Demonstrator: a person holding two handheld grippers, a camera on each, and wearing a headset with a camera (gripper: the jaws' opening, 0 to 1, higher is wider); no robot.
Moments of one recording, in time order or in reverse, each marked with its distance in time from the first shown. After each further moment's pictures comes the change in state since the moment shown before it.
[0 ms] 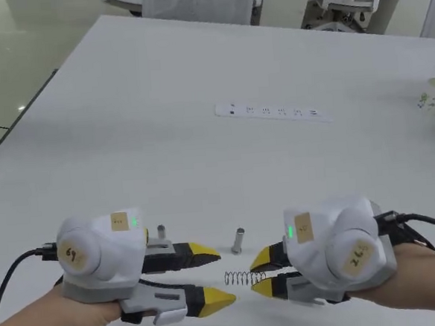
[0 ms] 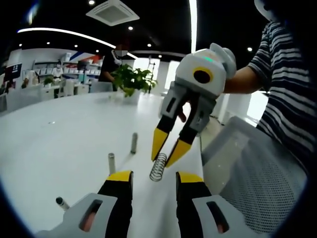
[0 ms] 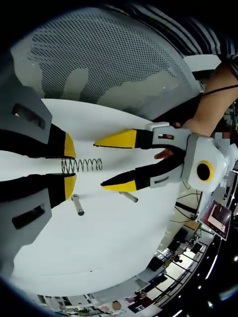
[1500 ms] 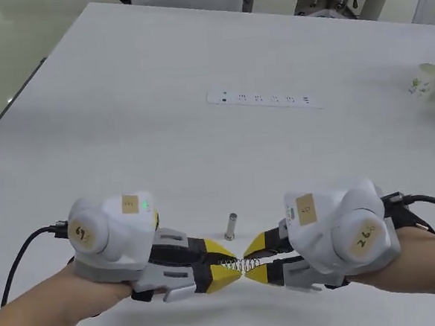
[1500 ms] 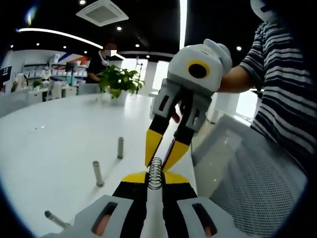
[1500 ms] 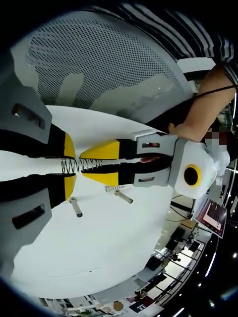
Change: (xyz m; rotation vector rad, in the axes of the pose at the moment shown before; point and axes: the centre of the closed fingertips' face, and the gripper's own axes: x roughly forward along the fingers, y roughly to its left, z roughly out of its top) left arm 0.013 -0.019 0.005 0.035 0.003 -0.111; right arm -0.009 0.009 0.007 0.018 -0.046 0.005
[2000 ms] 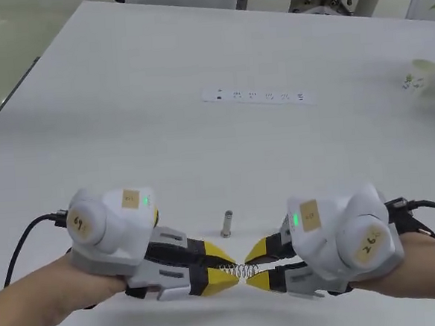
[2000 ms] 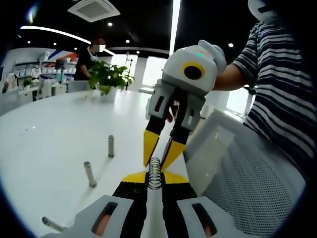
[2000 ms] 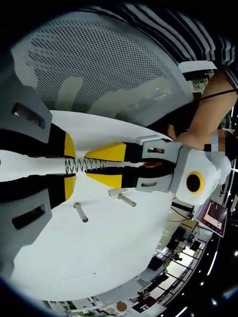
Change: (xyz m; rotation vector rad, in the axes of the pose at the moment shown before) left arm 0.002 -0.009 -0.001 0.016 0.039 -0.089; right arm -0.002 0.009 -0.009 0.030 0.000 0.004
